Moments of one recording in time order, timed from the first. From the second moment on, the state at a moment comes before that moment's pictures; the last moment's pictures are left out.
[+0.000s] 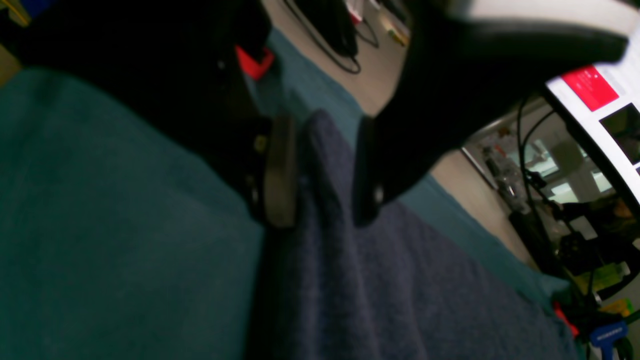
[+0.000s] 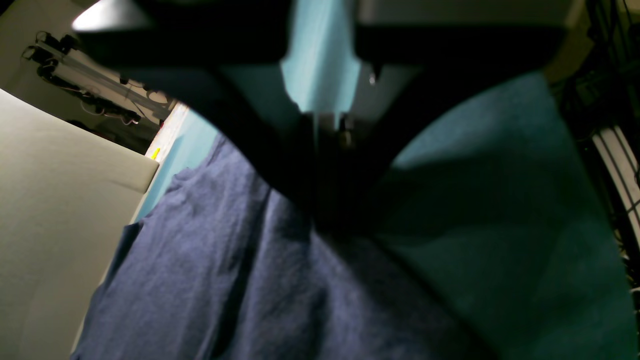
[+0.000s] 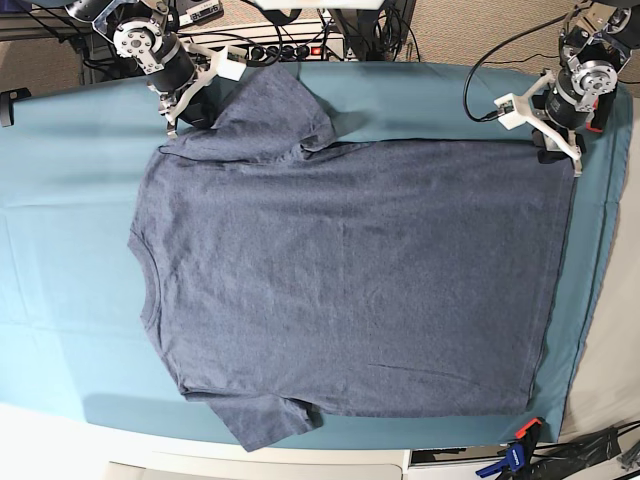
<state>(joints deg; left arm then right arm) 29.4 -48.2 16.4 102.1 34.0 -14.0 22.4 -31.1 46.5 -28.5 108.4 -50.3 12.4 -21.8</state>
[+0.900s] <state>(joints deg) 30.2 -47.8 16.7 103.5 28.6 -7.8 27.4 -31.8 46.4 -28.7 108.5 -50.1 10.0 -23.7</state>
